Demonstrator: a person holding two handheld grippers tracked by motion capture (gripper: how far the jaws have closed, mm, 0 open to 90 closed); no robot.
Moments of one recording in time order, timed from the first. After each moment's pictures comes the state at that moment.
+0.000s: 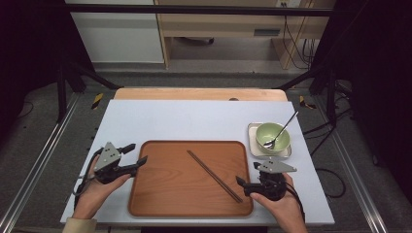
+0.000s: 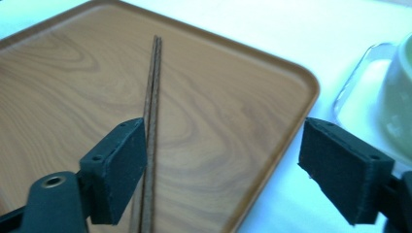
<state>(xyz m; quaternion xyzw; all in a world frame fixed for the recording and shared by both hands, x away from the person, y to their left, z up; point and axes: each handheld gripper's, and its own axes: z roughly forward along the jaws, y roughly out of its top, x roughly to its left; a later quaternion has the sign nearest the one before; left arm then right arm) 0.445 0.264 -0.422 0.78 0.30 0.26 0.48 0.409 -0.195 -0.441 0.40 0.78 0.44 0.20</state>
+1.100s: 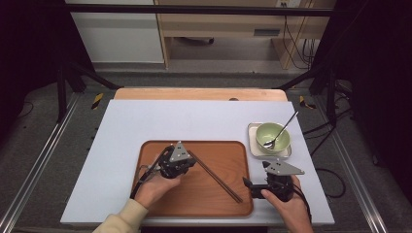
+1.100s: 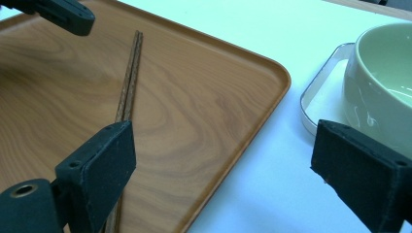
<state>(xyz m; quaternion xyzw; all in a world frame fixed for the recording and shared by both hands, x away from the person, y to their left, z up) 0.473 0.113 -0.444 0.87 0.25 0.16 0.39 0.407 -0.214 -0.447 0.40 0.78 0.43 0.22</state>
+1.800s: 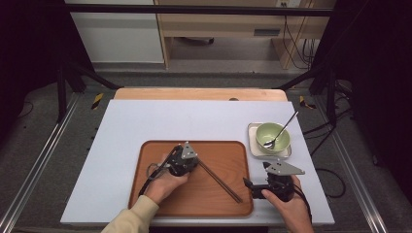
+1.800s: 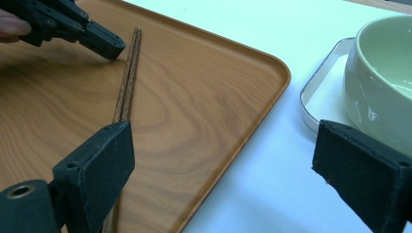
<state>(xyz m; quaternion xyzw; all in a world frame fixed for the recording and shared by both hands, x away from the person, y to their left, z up) 0.491 0.097 -0.469 0.89 0.27 0.16 0.34 0.408 -0.217 -0.449 0.40 0.78 0.43 0.22</state>
